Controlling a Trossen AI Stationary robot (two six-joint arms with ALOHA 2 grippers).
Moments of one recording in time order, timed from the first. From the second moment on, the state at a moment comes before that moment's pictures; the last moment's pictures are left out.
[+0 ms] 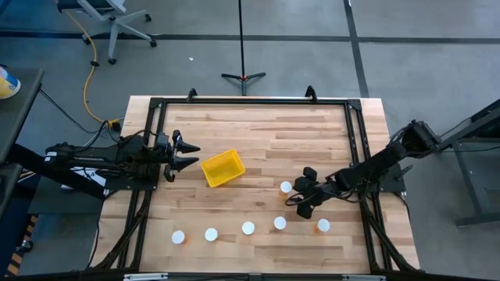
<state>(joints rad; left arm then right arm) -0.01 0.31 0.22 0.15 -0.05 -0.27 0.42 1.43 0.50 0.05 0.34 0.60</state>
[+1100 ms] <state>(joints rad) -0.01 0.31 0.22 0.12 -0.06 -0.27 0.36 1.43 0.50 0.09 0.41 0.53</state>
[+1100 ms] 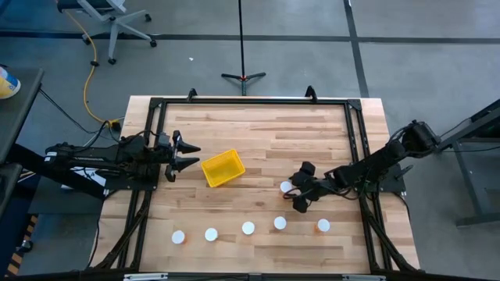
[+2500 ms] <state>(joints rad) -0.01 0.31 0.22 0.12 -0.07 -0.26 0.36 1.53 0.50 0.21 0.41 0.54</state>
